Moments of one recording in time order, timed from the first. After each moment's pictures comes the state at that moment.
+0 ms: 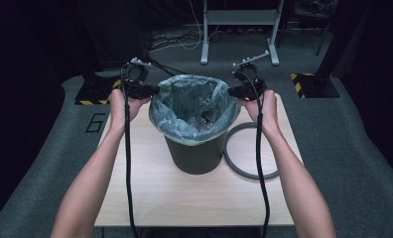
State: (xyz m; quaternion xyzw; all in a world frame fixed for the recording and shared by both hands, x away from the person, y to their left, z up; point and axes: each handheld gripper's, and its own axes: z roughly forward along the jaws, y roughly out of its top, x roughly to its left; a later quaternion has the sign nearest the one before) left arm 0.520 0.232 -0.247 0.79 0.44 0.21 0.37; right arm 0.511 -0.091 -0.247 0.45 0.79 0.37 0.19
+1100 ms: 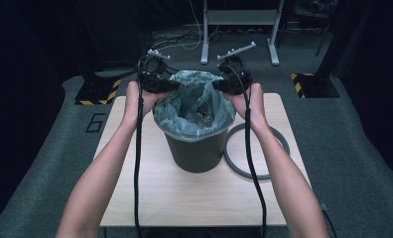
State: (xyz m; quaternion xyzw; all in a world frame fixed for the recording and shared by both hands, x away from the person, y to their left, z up) left arm 0.516 0.185 -0.227 0.82 0.38 0.16 0.39; right arm 0.504 -0.053 -0.223 0.41 0.80 0.40 0.19
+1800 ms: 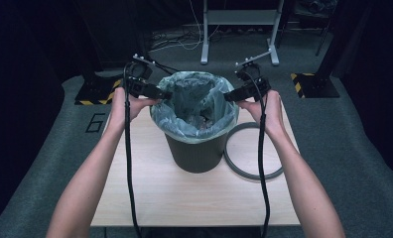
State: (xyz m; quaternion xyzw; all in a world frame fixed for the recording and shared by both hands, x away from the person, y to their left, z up) left arm 0.518 0.225 -0.241 0.81 0.44 0.14 0.36; right arm 0.497 -0.095 -0.237 0.47 0.79 0.34 0.19
